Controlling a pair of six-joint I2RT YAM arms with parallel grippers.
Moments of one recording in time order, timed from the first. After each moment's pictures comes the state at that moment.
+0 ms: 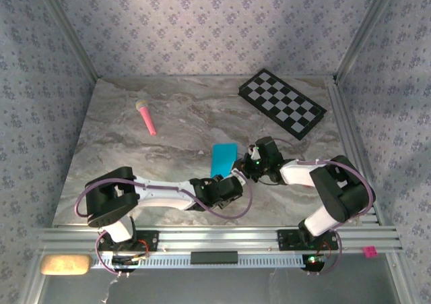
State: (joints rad) left arm -1.30 1.66 0.88 -0.22 -0.45 -0.19; right arm 0.51 1.55 0.53 0.24 -0.58 1.11
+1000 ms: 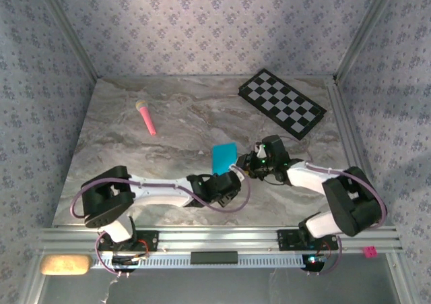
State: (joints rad) left arm -1.24 1.61 0.88 -0.22 -0.29 -0.28; right arm 0.46 1.39 0.52 0.08 -0.52 1.04
